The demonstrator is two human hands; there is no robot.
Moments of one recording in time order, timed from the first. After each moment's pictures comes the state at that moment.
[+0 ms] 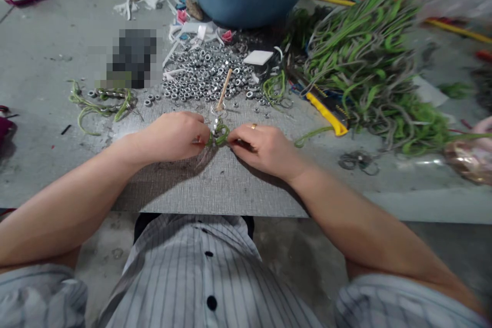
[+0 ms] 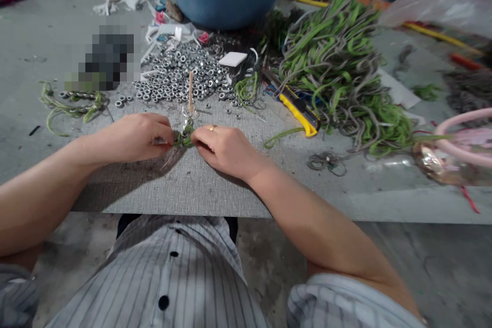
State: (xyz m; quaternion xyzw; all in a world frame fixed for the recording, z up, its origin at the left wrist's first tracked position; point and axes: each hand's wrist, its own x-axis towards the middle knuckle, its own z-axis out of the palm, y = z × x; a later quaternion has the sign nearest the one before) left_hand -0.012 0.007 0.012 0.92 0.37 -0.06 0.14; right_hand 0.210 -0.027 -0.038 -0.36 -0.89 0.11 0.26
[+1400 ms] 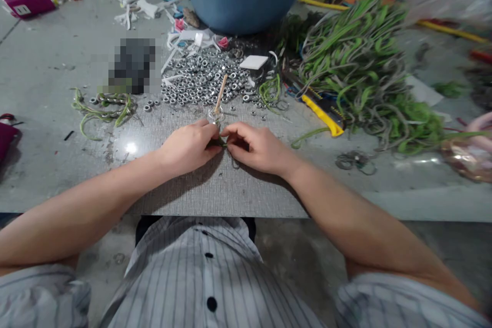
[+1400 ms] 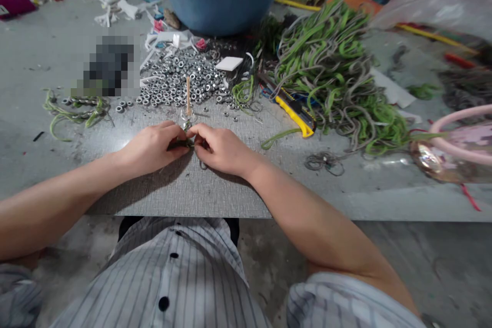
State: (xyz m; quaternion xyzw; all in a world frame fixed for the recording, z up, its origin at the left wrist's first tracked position) left_hand 0.009 -0.008 -0.017 0.88 0.44 0.06 0.16; right_hand 0.206 -0.023 -0.032 -0.41 -0.82 0.31 0.25
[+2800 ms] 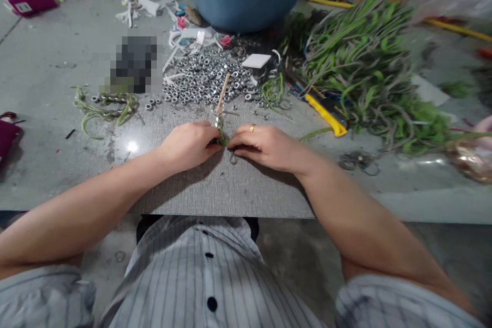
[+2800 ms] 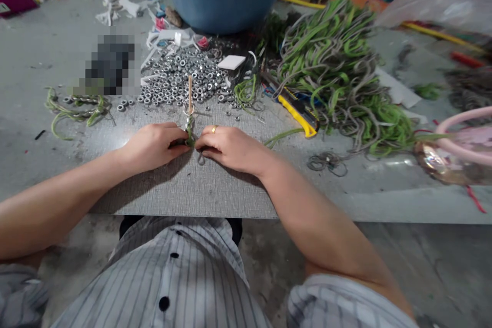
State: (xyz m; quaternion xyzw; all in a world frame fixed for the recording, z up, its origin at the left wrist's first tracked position) left_hand 0.009 -0.003 -0.014 0.89 0.42 0.01 0.16; right_hand 0.226 -0.011 -0.033 -0.31 -0.91 0.22 0.18
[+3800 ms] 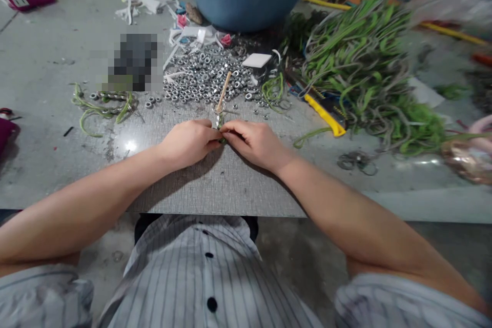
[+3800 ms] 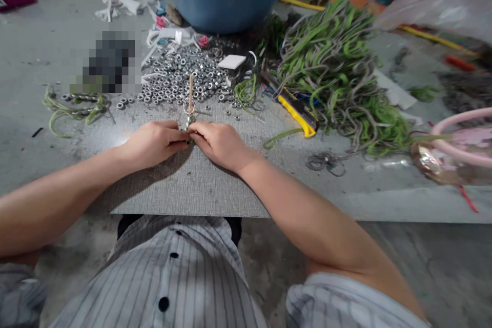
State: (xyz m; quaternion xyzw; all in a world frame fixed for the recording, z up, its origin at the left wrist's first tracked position) left_hand 0.008 -0.002 -0.015 0.90 0.42 0.00 0.14; right_hand 0.201 -0.012 -0.051 -0.41 -0.86 0.16 0.25
